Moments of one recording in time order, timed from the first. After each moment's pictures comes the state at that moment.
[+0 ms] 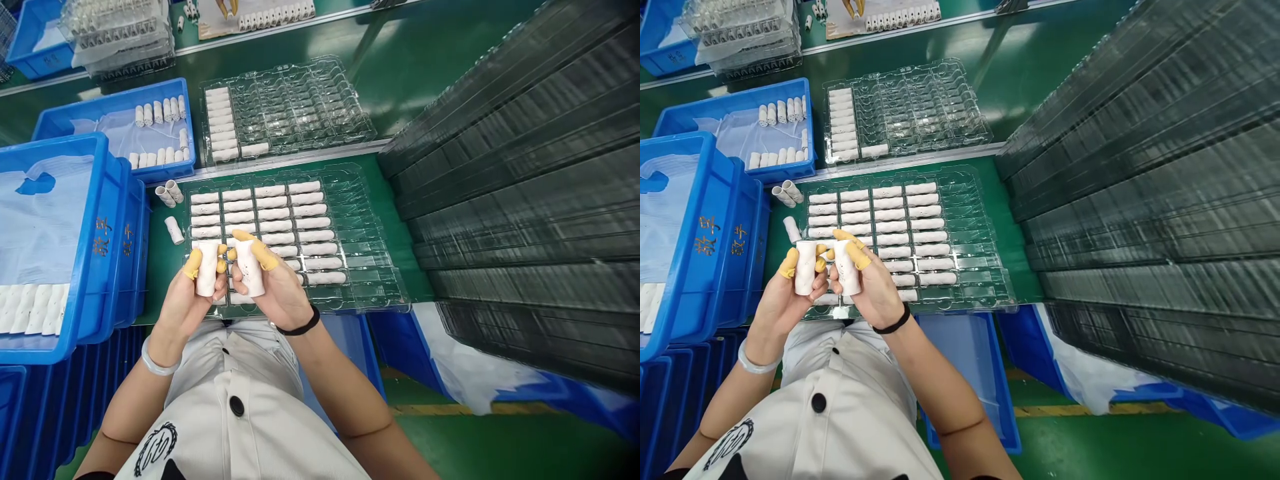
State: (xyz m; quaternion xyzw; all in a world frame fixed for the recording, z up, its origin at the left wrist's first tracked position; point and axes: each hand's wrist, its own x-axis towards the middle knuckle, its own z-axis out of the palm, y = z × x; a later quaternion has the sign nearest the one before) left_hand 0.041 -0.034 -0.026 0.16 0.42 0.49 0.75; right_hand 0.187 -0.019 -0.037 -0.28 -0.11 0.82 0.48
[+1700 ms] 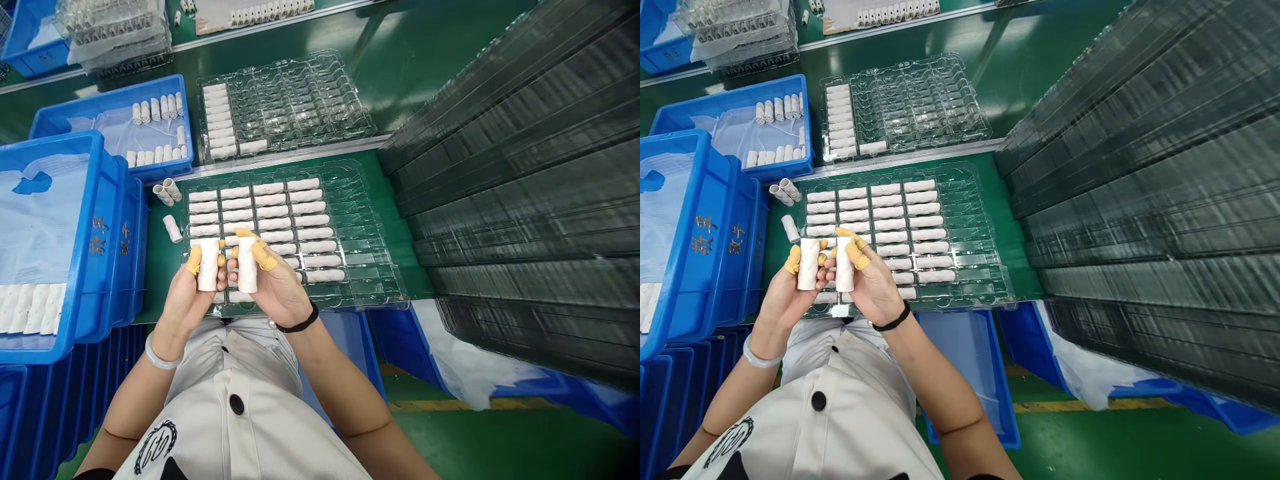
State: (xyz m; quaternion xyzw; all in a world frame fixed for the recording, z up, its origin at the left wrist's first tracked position) left_hand 0.045 -0.030 -0.034 0.10 0.47 0.50 0.72; right_hand 0.190 -0.022 -0.048 -0.28 -0.09 0.82 0.49
